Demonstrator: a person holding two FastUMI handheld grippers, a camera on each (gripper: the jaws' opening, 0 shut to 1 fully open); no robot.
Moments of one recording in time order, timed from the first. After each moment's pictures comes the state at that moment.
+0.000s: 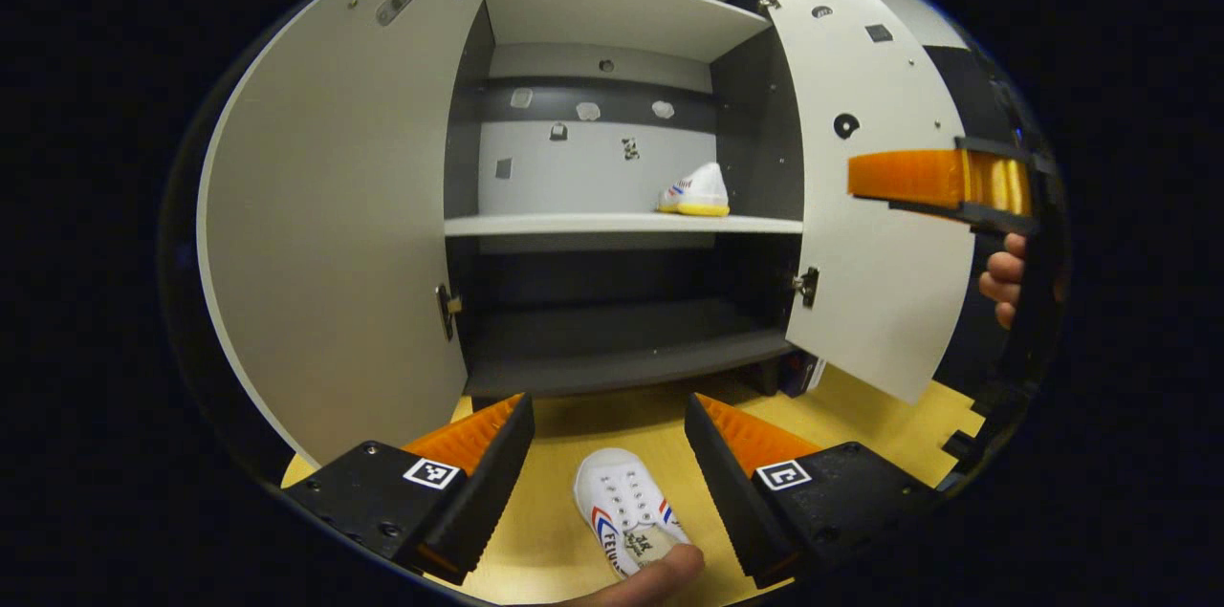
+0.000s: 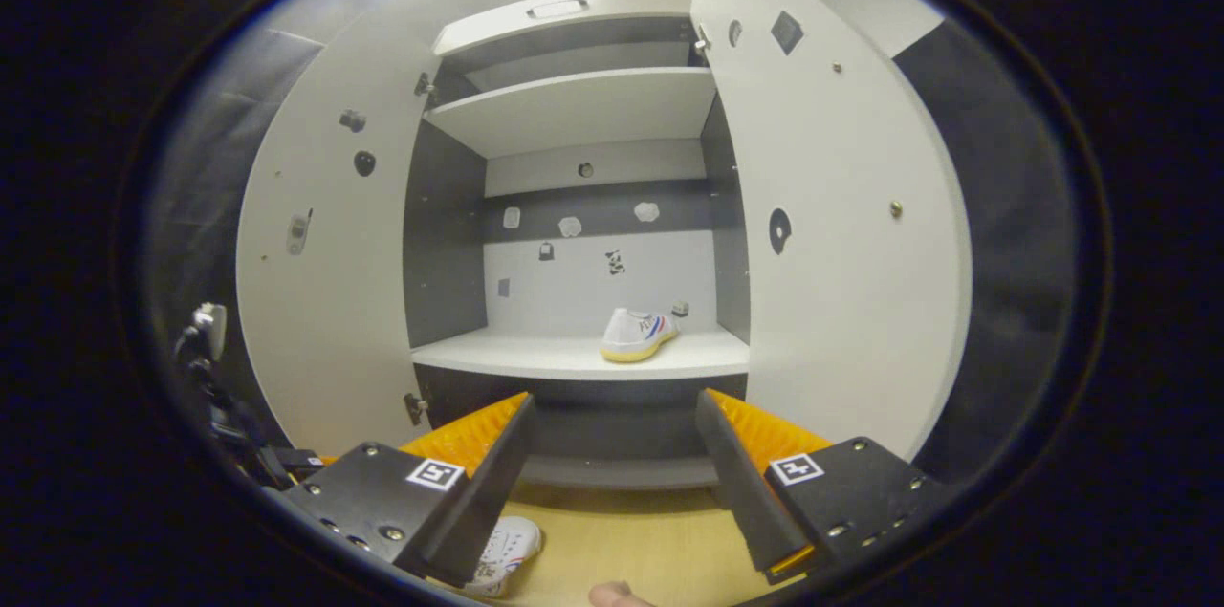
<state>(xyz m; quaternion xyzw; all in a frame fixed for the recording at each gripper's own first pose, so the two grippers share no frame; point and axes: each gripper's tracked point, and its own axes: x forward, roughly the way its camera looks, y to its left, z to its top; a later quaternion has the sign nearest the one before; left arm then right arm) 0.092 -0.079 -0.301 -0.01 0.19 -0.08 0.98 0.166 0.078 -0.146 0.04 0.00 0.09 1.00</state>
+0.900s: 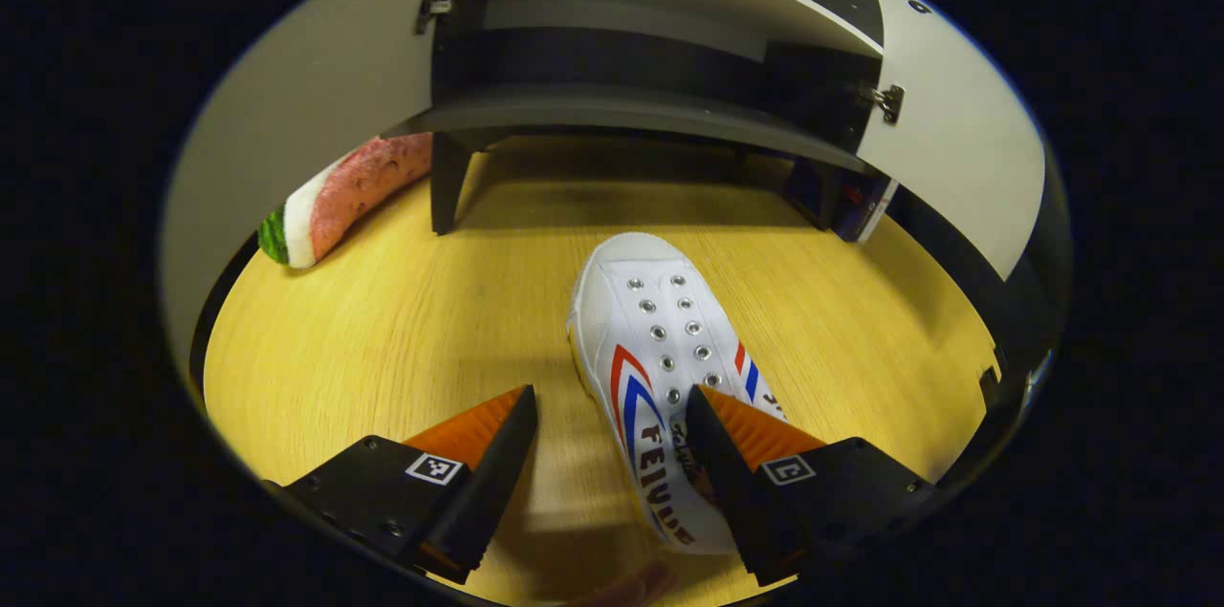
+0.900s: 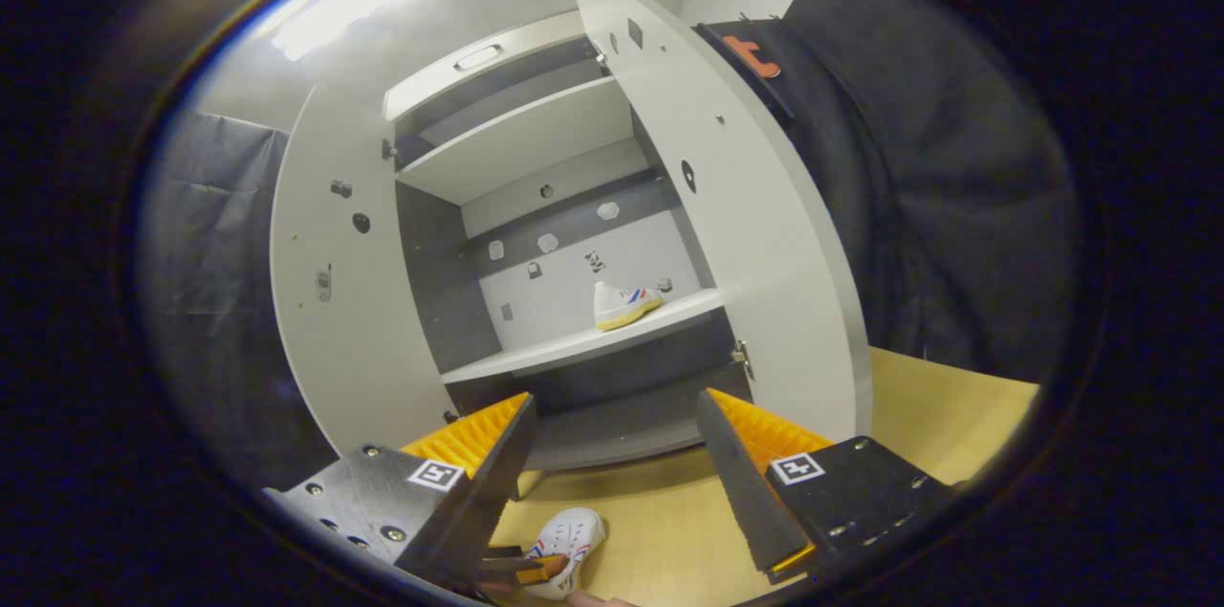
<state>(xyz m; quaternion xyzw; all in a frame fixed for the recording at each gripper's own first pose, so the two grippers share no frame) 0.059 -0.069 -0.484 -0.05 0.42 -0.10 0.90 0.114 0.048 -0.192 0.19 -0.02 0.07 0.98</state>
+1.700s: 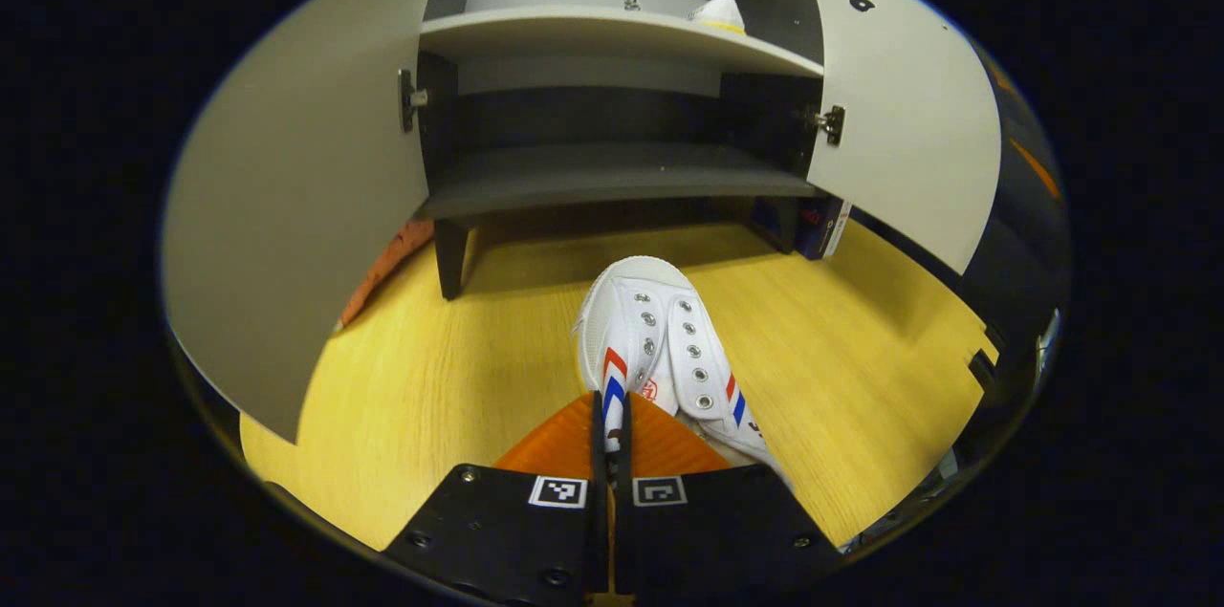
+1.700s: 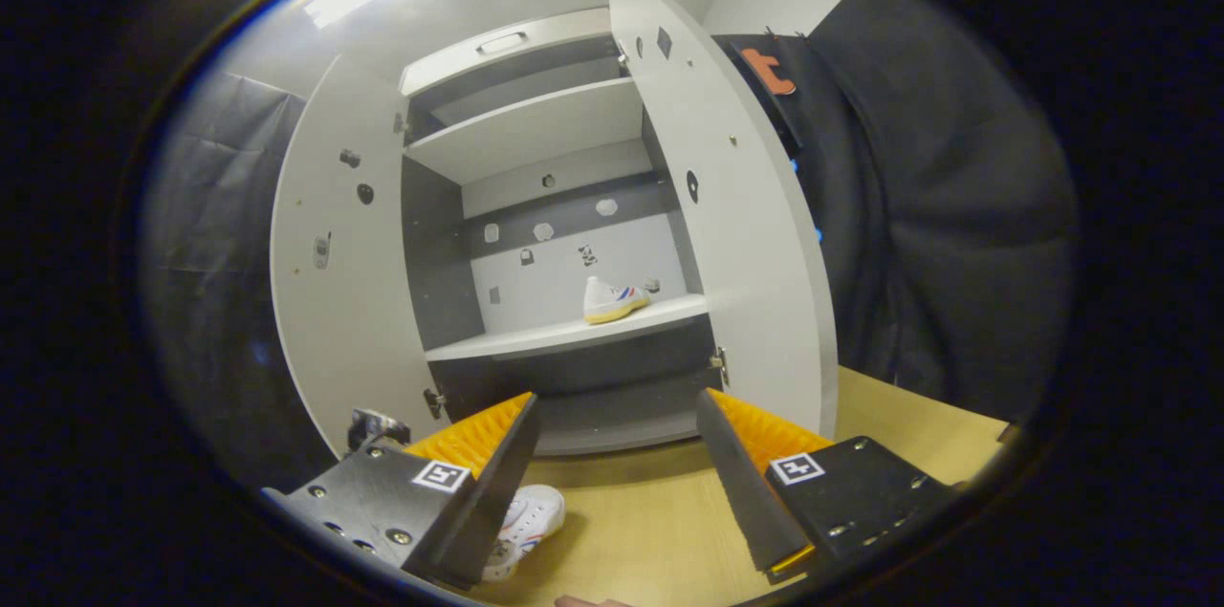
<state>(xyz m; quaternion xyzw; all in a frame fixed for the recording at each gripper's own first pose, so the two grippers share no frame) 0.063 -0.071 -0.412 -0.01 0.33 -0.11 0.94 0.098 0.046 -0.191 0.13 -0.01 0.06 0.99</state>
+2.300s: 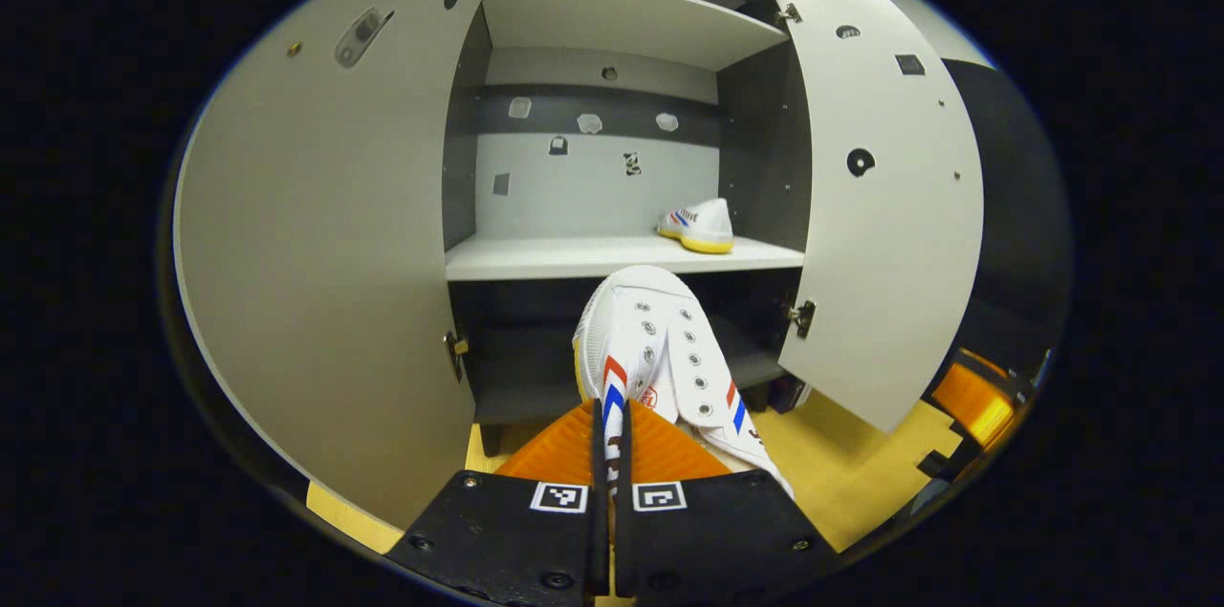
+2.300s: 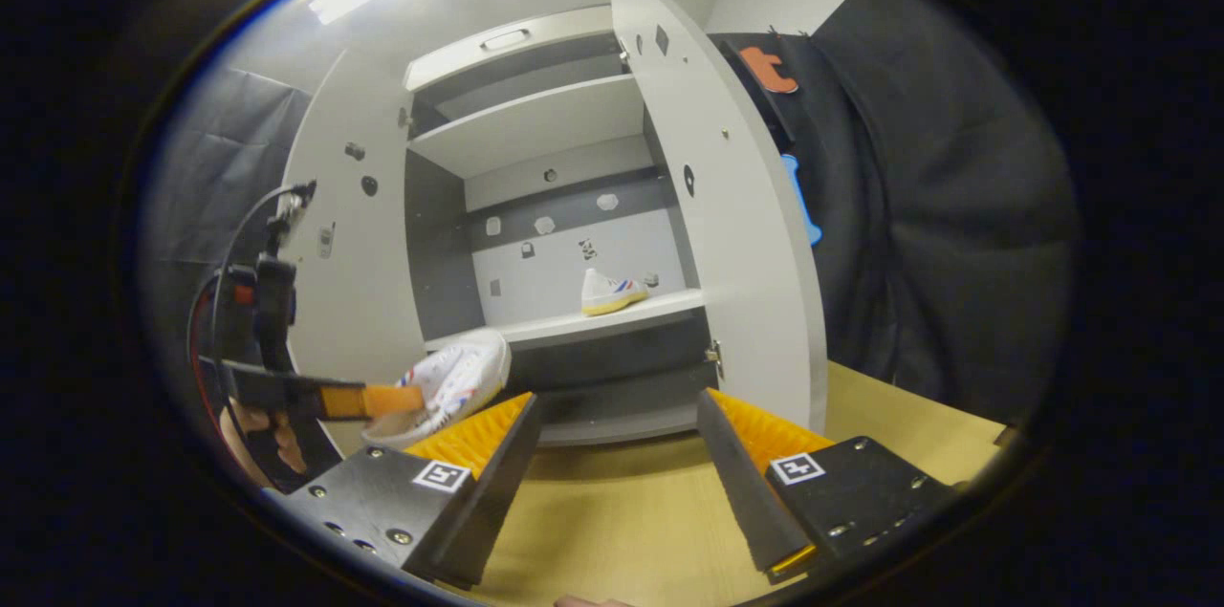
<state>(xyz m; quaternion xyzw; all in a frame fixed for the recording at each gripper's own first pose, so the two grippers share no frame) 0.128 -0.075 -0.207 -0.03 0.17 -0.11 0.98 0.091 0.038 -0.201 0.12 0.00 0.06 0.99</state>
